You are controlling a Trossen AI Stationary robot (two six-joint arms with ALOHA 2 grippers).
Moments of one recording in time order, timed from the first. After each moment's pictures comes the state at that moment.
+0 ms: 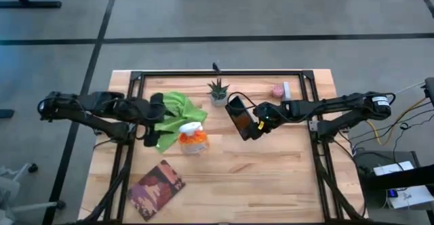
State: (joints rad) left arm -0.15 0.85 1.02 -0.86 -0.13 0.00; right arm -0.08 1.29 0.78 -0.41 -0.15 0.95
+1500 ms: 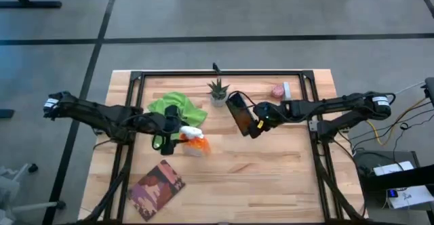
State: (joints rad) left arm -0.19 0.99 0.77 -0.45 -0.20 -0.07; right arm -0.08 1.26 0.78 -0.42 -0.06 0.93
